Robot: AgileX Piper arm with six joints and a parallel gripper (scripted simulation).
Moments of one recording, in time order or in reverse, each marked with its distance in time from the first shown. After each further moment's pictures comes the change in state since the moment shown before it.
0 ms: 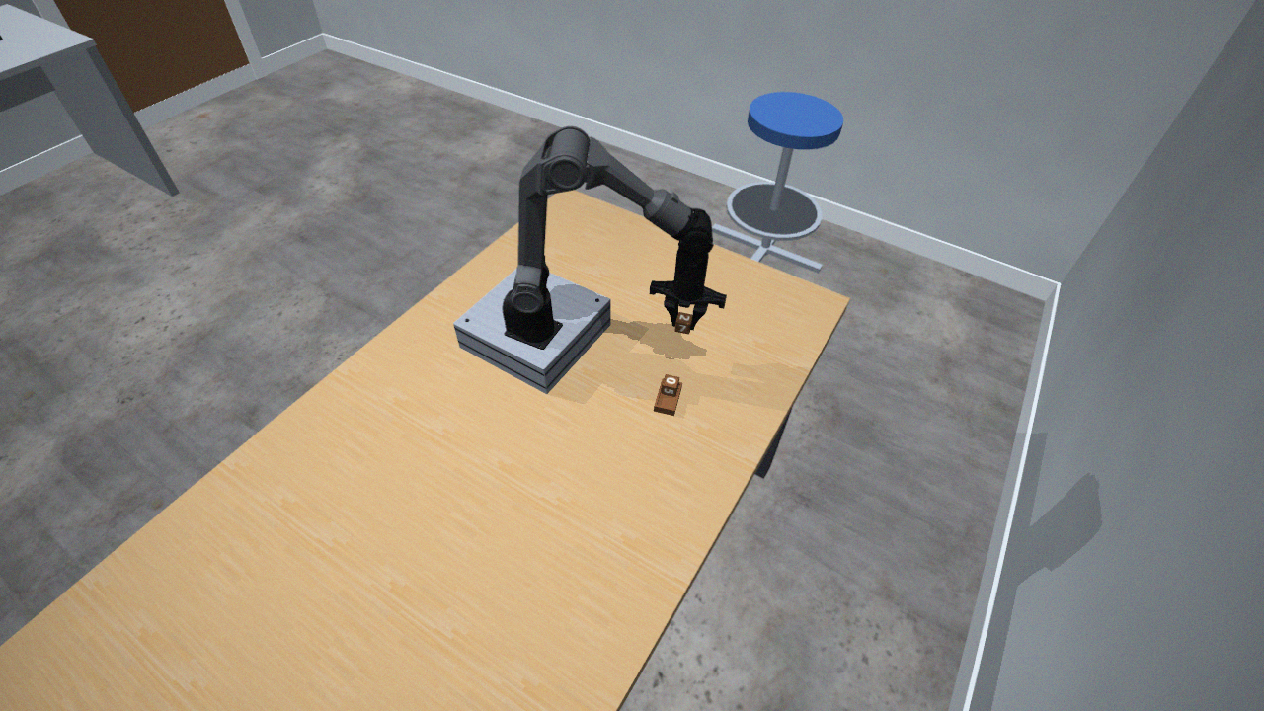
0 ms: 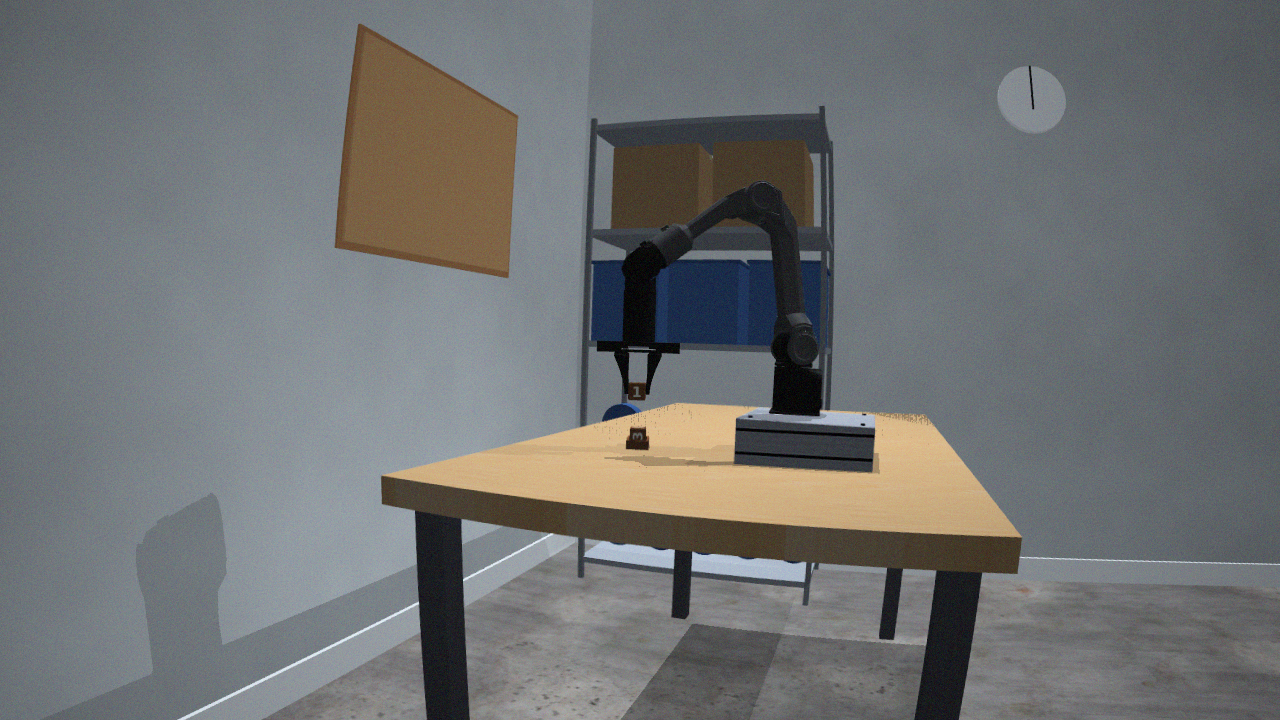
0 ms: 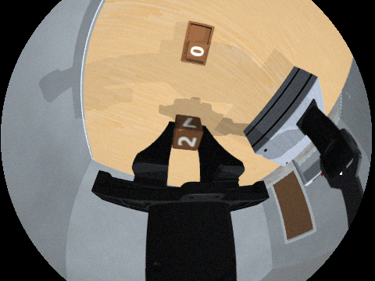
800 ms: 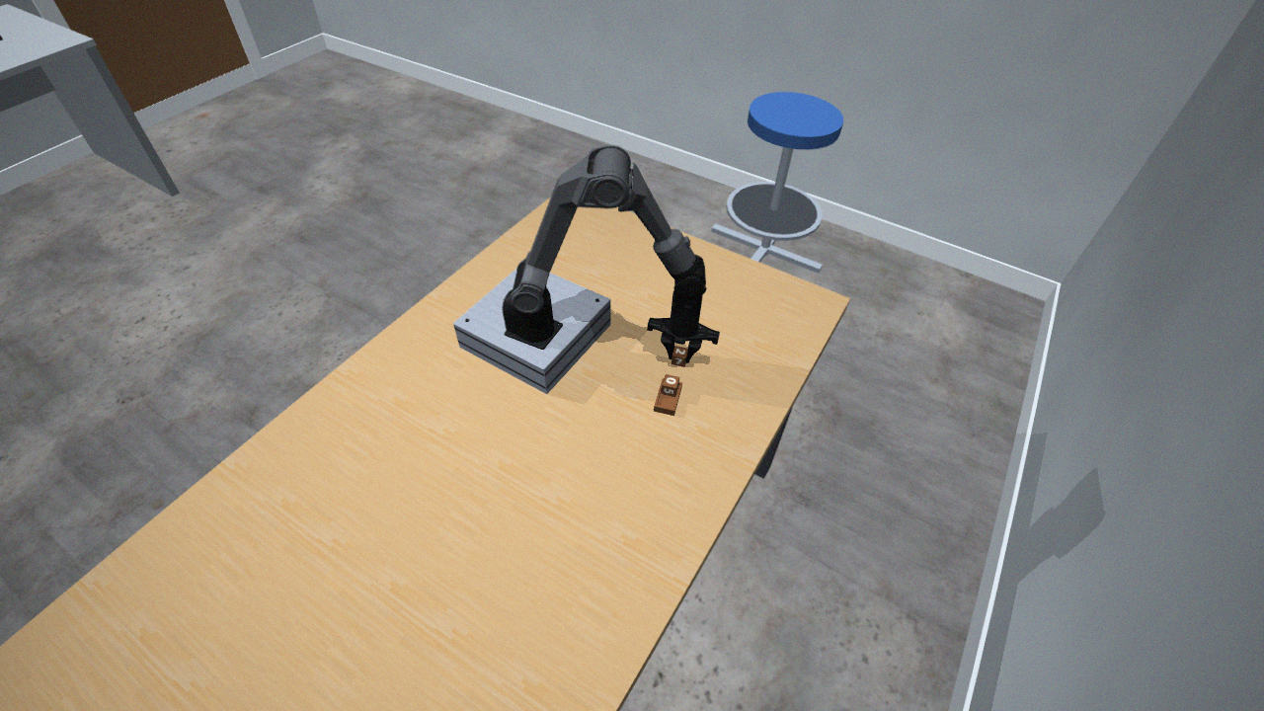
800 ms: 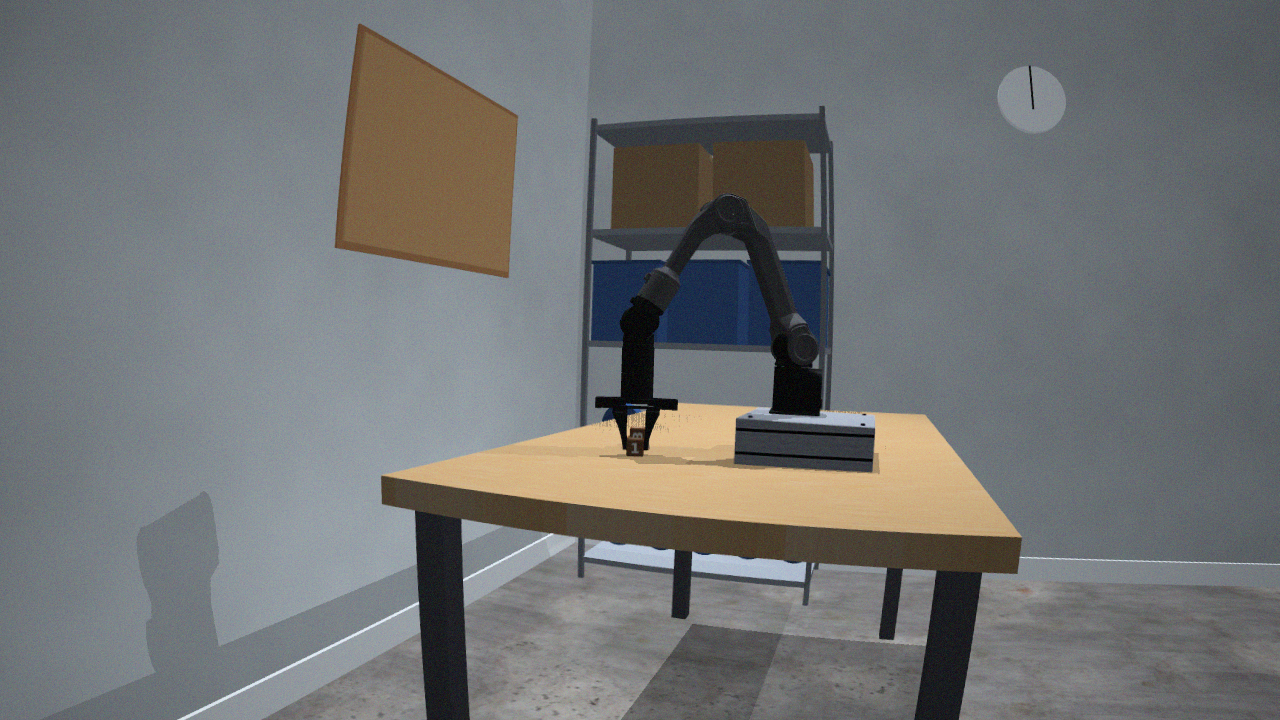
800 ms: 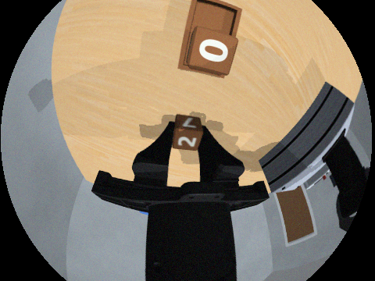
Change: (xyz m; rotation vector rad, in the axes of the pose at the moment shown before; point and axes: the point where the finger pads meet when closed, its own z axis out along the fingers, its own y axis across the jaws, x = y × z) arm -0.001 0.000 0.099 -0.001 -0.001 0.002
